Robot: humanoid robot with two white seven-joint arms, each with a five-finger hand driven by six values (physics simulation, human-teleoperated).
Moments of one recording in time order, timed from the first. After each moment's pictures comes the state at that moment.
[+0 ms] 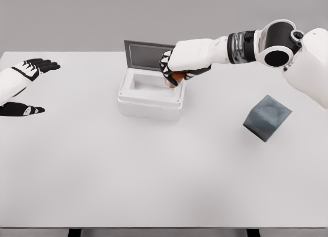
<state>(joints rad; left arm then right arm) -0.09 0.84 -0.02 -1.59 -0.27 -0.61 -0.25 -1.14 -0.52 1.00 -1.30 0.37 -0.61 0.61</state>
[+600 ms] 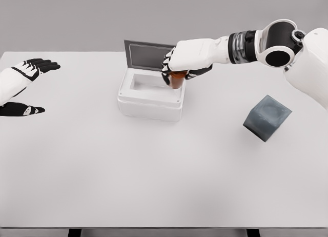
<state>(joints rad) -0.09 0.84 -0.02 -1.59 -0.27 -0.61 -0.25 -1.14 -0.52 1.00 -1.31 0.37 -0.61 0.61</state>
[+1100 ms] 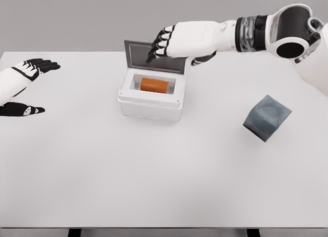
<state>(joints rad) -0.09 0.84 -0.02 -1.59 -0.27 -0.61 -0.25 -1.14 -0.56 0.86 -1.45 0.43 -0.61 0.61</state>
